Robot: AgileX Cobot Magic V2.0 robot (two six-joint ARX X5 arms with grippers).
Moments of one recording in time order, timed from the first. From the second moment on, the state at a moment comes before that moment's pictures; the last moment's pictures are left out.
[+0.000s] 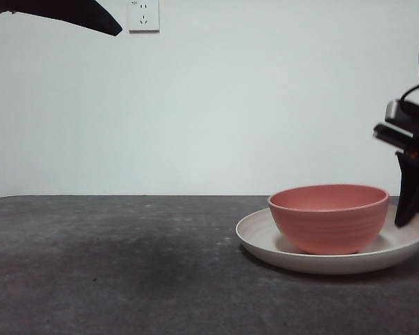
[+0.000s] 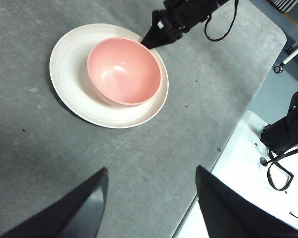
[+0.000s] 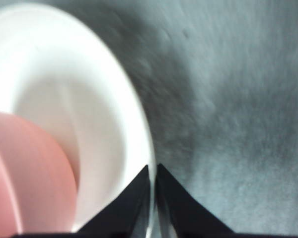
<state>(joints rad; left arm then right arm) -0.67 0.98 0.95 -0.62 0.43 -0.10 0.02 1.55 0.89 -0.48 -0.42 0.12</state>
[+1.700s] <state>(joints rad) -0.67 0.98 0.95 -0.62 0.43 -0.10 0.35 1.73 0.94 -0.22 -0.47 0.45</state>
